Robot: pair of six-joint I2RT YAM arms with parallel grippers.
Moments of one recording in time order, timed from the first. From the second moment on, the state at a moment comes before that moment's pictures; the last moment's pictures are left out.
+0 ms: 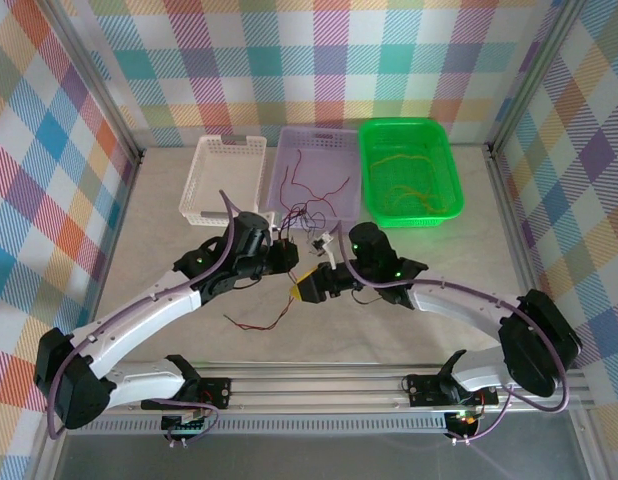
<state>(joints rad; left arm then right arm) -0.72 1.17 0.96 -0.45 0.10 -0.75 0.80 1.35 0.77 0.12 -0.78 0.50</state>
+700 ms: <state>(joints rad) -0.72 1.17 1.00 -0.48 0.12 -0.75 0.81 1.34 0.73 0.18 -0.59 0.46</state>
